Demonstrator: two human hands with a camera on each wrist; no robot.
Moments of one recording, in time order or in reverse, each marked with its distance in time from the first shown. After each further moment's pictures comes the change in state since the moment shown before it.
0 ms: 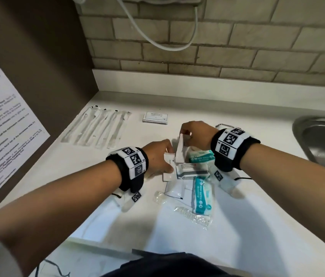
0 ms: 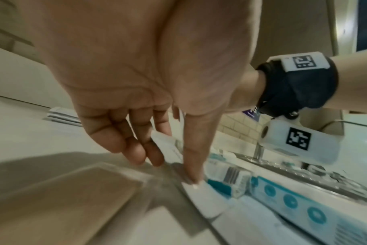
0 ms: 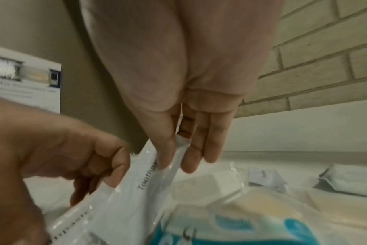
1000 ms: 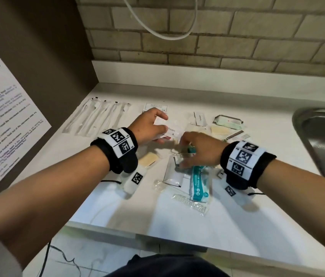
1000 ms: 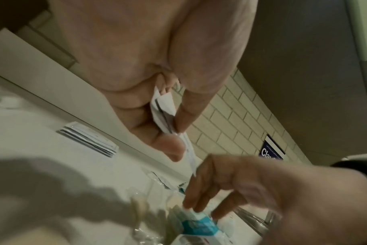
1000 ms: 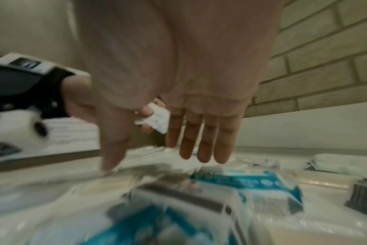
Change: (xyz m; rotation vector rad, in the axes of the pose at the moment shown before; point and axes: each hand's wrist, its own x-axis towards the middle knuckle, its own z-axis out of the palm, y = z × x) left_hand -0.017 0.012 -0.033 -0.691 0.239 0.050; right_hand -0.061 -0.005 0.020 0.093 -0.178 0.007
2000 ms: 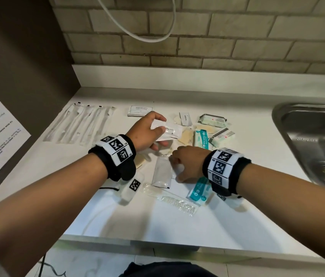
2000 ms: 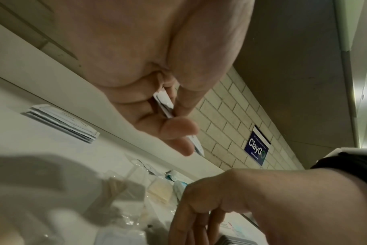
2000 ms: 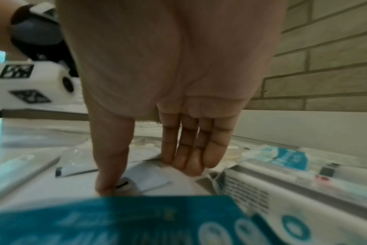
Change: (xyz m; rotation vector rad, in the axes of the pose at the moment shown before) left_hand 0.000 0.006 0.029 -0.032 -0.074 -0.005; right_hand -0.006 0.005 0.023 -0.235 -0.108 0.071
